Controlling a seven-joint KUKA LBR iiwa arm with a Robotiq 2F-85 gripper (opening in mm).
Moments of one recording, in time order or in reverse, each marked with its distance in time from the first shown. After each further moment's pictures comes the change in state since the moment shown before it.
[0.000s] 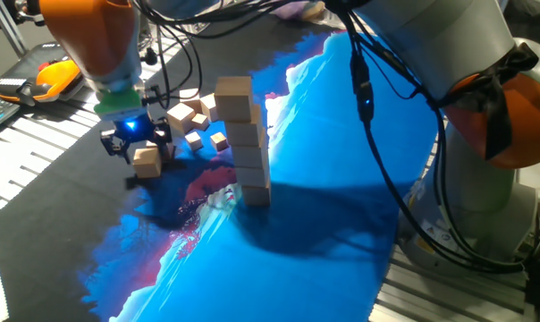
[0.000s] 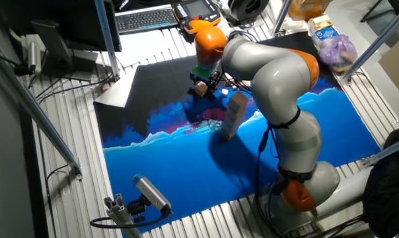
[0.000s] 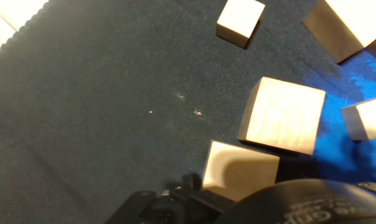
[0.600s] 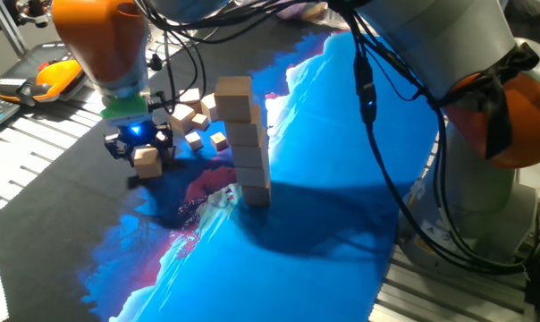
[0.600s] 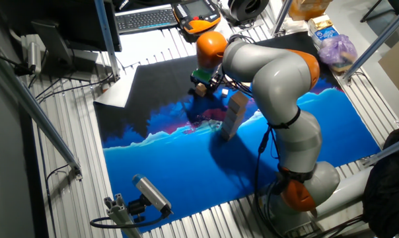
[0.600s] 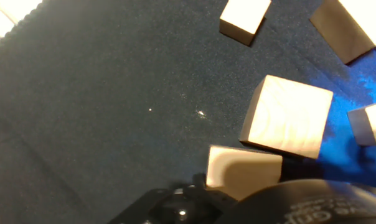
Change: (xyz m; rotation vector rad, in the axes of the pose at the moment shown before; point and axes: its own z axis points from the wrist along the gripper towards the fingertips) arm 0.000 -0.003 0.007 0.002 0.006 -0.049
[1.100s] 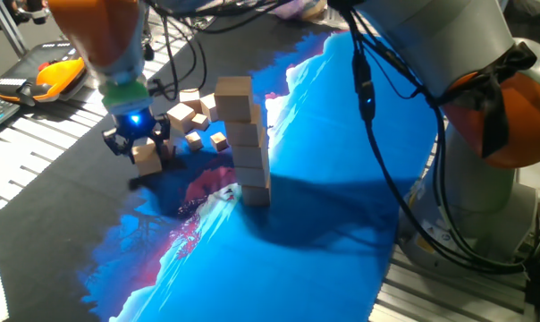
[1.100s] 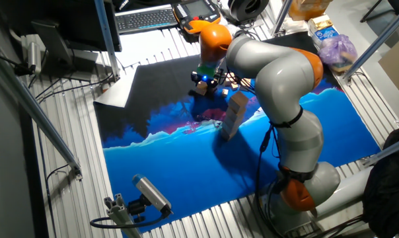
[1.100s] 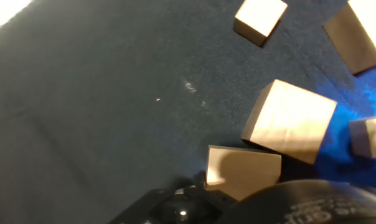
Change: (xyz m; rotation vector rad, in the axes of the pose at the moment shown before) arm 0.007 0.002 -0.031 -0.028 0.062 -0.165
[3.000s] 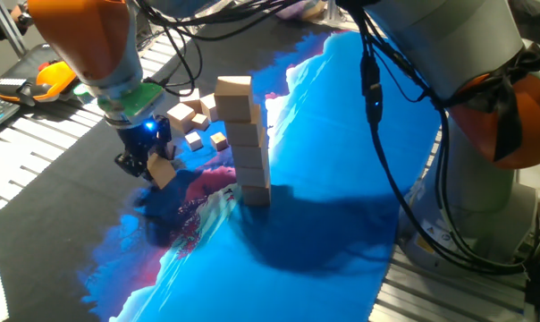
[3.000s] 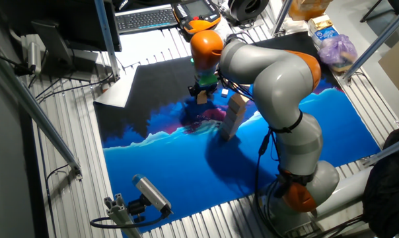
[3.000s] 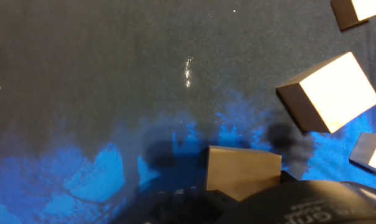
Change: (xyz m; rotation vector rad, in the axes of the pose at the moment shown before) arm 0.052 -0.011 0.007 0.086 0.037 -0.561
